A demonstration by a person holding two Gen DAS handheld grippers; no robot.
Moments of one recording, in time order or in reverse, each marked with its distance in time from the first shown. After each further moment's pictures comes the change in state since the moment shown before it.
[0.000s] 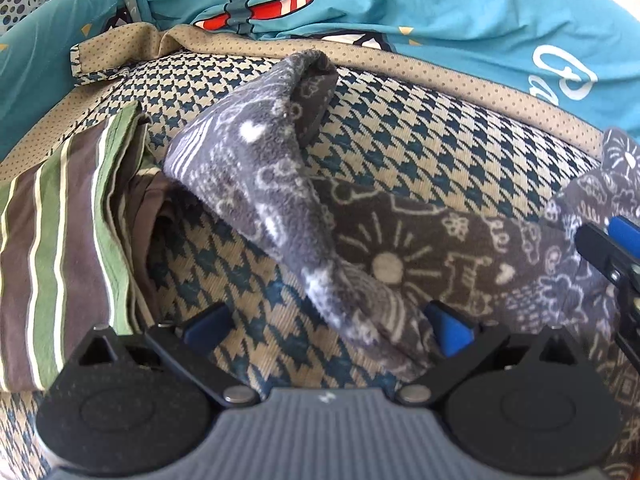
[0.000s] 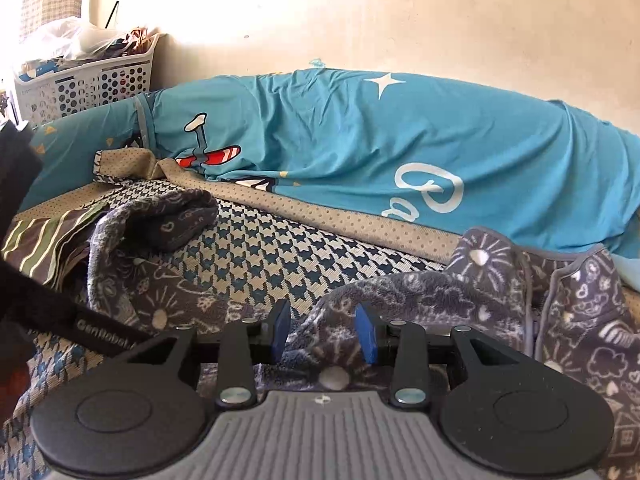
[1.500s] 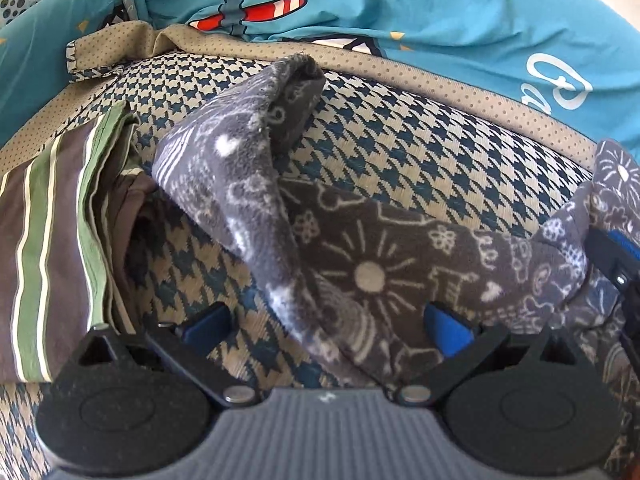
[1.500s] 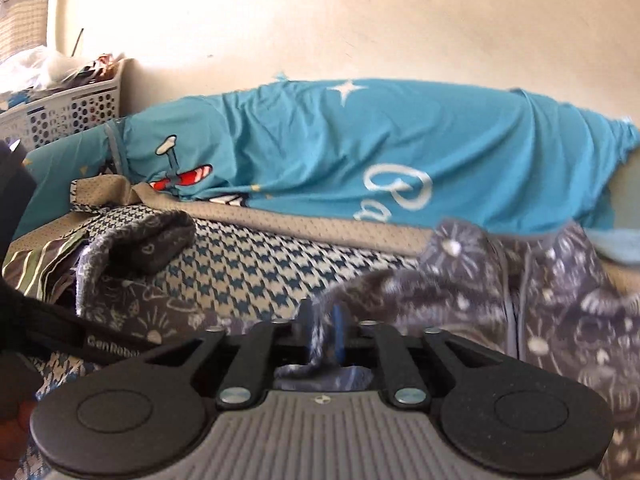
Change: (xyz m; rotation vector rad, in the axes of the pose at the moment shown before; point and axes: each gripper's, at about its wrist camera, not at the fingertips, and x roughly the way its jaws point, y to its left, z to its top) left arm -0.001 -0.003 0.000 -0.028 -0.011 -0.020; right arm -0.007 -0.004 -0.002 0.082 -0.046 -0.072
